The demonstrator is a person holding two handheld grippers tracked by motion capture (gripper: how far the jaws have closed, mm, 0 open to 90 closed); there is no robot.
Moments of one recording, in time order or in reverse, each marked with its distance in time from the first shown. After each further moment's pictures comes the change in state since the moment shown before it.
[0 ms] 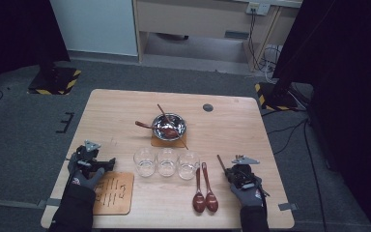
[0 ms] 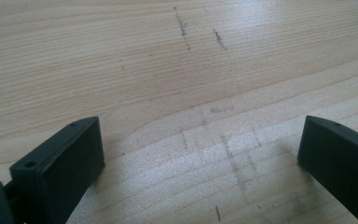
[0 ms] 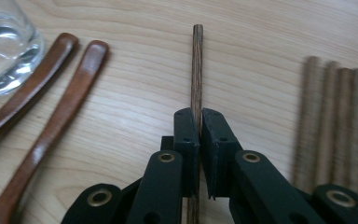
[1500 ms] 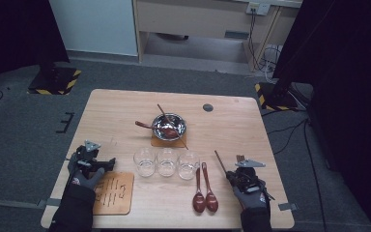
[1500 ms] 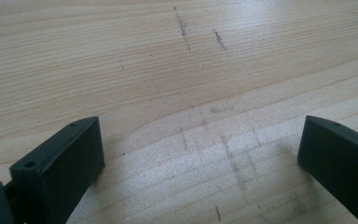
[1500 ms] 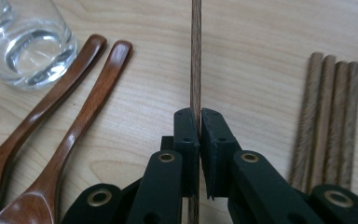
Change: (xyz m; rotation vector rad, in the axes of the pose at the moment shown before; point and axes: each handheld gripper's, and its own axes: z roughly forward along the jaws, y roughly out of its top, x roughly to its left) left arm 0.000 0.000 0.000 0.000 0.000 0.000; right arm -0.003 -0.004 -0.022 -0.026 0.053 0.012
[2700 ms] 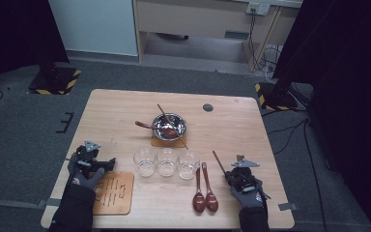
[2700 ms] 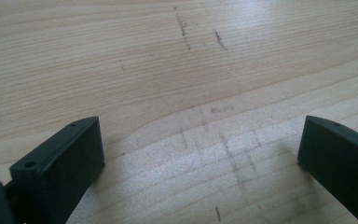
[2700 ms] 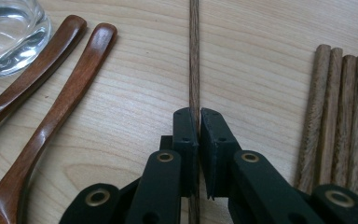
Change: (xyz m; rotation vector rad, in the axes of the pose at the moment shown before) left arm 0.000 0.000 0.000 0.000 0.000 0.000; right arm 0.005 -0.003 0.016 0.039 -0.055 -0.032
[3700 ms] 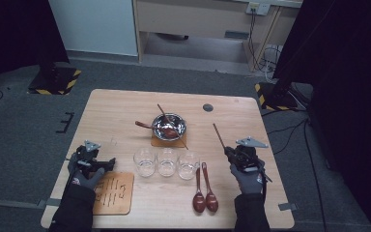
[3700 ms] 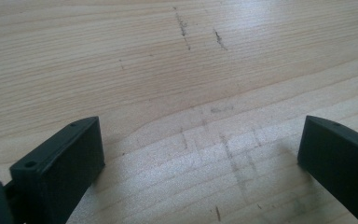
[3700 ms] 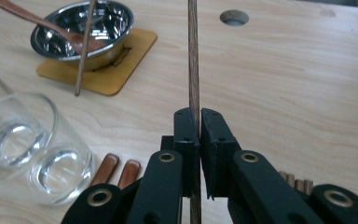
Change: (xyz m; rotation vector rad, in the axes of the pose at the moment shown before) left arm 0.000 0.000 0.000 0.000 0.000 0.000; right arm 0.000 0.074 -0.038 -0.219 0.005 0.054
